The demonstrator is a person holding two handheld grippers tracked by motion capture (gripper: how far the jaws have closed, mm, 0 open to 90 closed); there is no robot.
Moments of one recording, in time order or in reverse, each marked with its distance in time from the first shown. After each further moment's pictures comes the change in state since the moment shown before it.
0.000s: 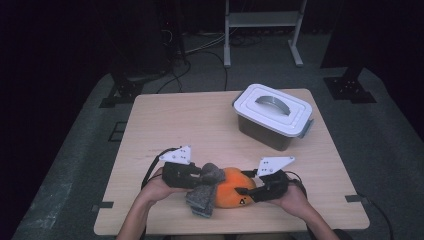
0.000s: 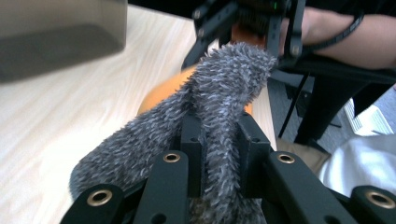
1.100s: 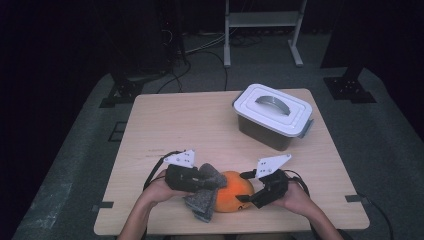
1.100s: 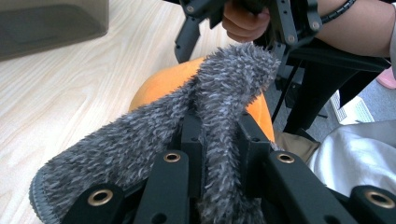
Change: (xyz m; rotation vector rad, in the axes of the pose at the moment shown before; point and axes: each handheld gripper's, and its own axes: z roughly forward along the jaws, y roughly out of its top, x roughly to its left) left arm 0.003 -0.012 0.009 0.048 -0.059 -0.019; right arm -0.002 0.004 -0.001 0.057 0.119 -0.036
